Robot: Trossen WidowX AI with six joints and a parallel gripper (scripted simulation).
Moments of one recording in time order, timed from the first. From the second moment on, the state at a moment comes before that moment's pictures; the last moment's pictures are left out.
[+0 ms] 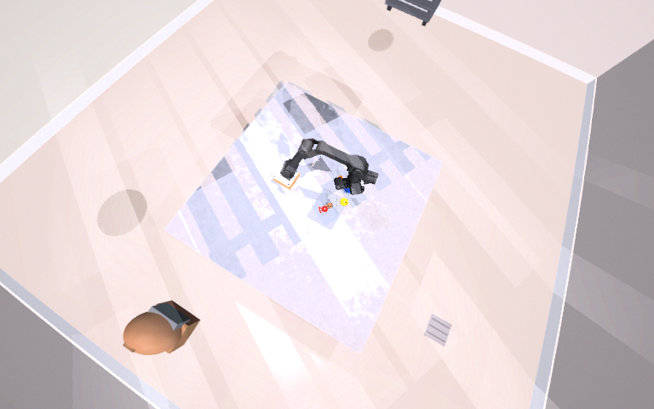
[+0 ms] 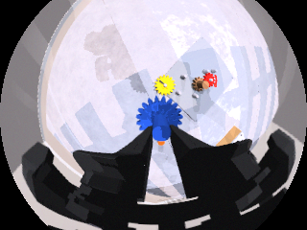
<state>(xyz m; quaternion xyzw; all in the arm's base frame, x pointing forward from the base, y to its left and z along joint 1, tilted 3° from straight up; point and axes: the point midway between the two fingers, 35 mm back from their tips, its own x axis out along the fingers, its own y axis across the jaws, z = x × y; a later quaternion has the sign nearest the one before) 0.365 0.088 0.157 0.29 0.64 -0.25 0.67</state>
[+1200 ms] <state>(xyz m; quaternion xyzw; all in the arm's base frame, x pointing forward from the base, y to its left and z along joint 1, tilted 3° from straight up) 0.367 0.005 0.096 0.29 0.63 -0.26 0.67</state>
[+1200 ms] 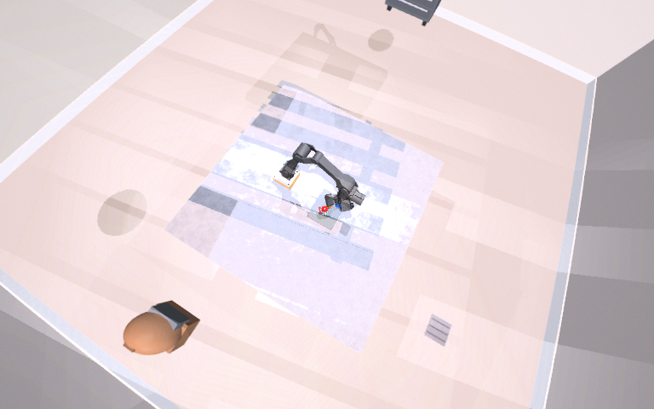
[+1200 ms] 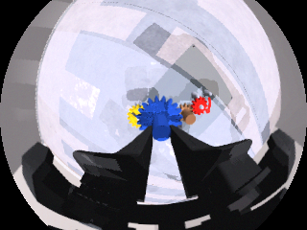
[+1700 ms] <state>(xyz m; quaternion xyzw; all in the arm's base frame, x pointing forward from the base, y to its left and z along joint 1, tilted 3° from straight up) 0.363 -0.007 0.088 0.29 0.64 -0.26 0.67</state>
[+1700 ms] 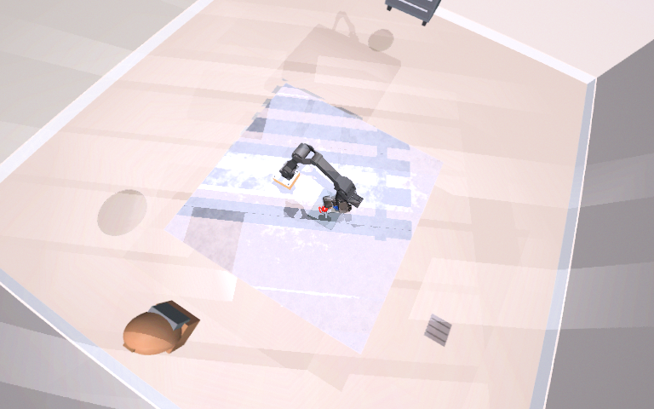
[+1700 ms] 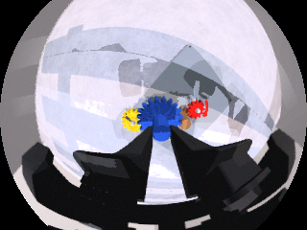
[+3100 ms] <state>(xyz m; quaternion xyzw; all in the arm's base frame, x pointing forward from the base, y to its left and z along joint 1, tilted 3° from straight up) 0.366 -0.007 0.066 0.34 0.61 -0.30 0.65</state>
